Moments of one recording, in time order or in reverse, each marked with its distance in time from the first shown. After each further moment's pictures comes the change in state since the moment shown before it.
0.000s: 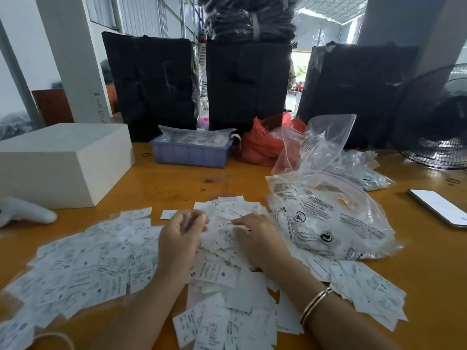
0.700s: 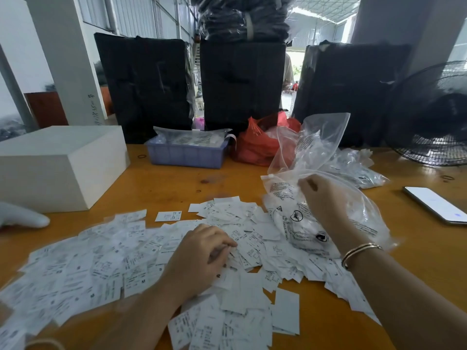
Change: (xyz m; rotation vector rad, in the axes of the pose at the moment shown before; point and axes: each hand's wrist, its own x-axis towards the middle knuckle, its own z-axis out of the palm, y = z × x) left_hand -0.009 -0.001 0.005 0.535 -0.497 0.561; right_hand 0.028 0.066 -0.099 -0.010 0.424 0.264
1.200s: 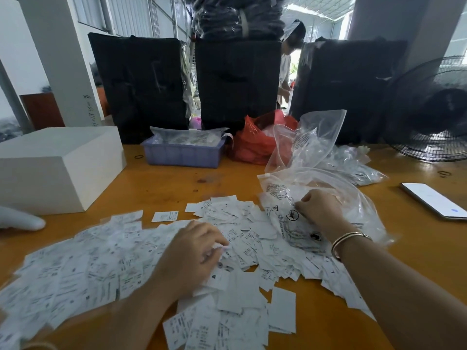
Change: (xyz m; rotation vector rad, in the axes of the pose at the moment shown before) left_hand -0.002 -0.004 -0.006 0.129 0.008 0.022; right_hand 0.011 0.030 0.012 -0.317 -0.287 0.304
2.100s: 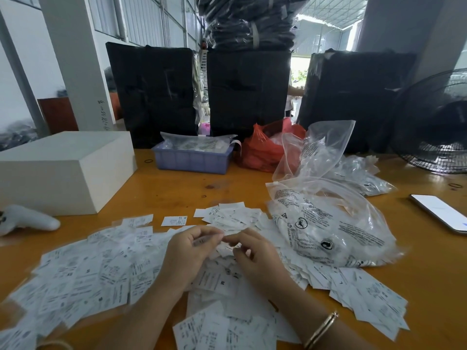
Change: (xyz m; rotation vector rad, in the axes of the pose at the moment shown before) left_hand 0.007 0.007 -0.011 -0.621 0.193 -0.576; right_hand -0.132 -0.069 0.055 0.604 -0.170 -0.682
